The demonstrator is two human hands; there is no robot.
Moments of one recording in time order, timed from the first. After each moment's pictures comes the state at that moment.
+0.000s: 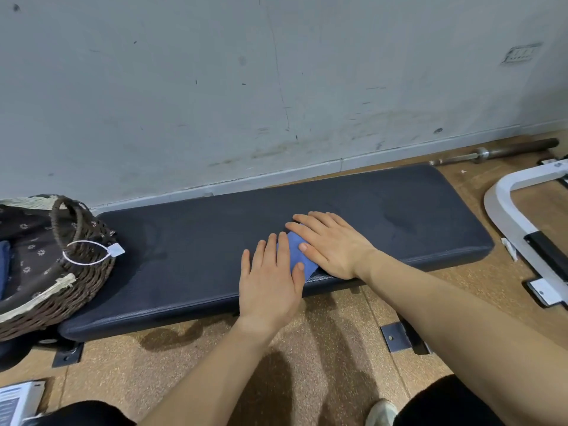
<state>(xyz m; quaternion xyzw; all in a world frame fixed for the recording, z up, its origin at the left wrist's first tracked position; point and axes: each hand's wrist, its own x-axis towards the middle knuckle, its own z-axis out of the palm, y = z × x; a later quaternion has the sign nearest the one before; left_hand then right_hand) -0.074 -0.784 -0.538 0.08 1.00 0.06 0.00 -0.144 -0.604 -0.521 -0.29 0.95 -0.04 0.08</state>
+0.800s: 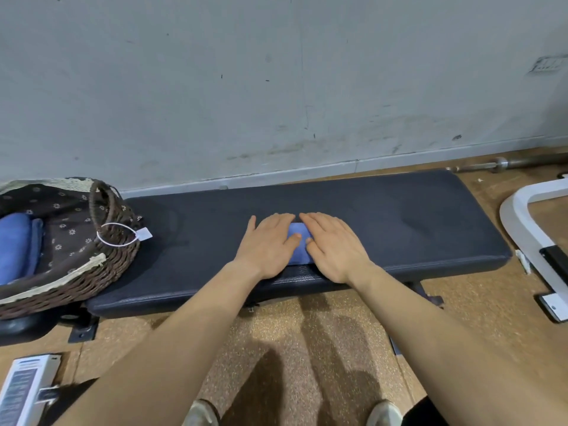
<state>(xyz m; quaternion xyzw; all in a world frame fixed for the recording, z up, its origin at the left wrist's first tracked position) -0.137 -0.831 -0.509 0.13 0.97 0.18 0.11 -0.130 -0.651 -0.523 -0.19 0.97 -0.13 0.05</state>
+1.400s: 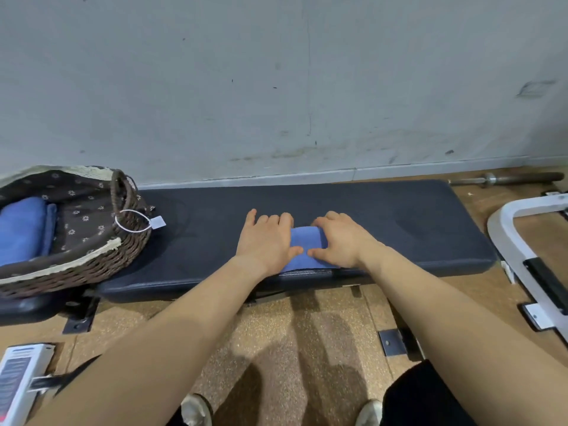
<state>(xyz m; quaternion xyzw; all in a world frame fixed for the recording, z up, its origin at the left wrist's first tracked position) -0.115 -0.836 -0.486 0.14 0.99 0.03 0.05 -0.133 -0.649 -0.474 -0.17 0.97 -0.09 0.17</state>
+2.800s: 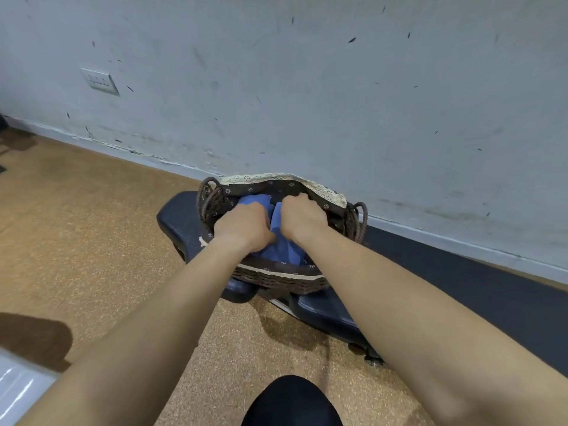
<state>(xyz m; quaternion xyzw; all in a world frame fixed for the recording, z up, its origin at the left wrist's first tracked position) -0.076 -1.236 -0.422 -0.22 0.96 0.16 0.09 -0.152 -1.140 -0.429 -0.26 0.96 -0.04 0.12</state>
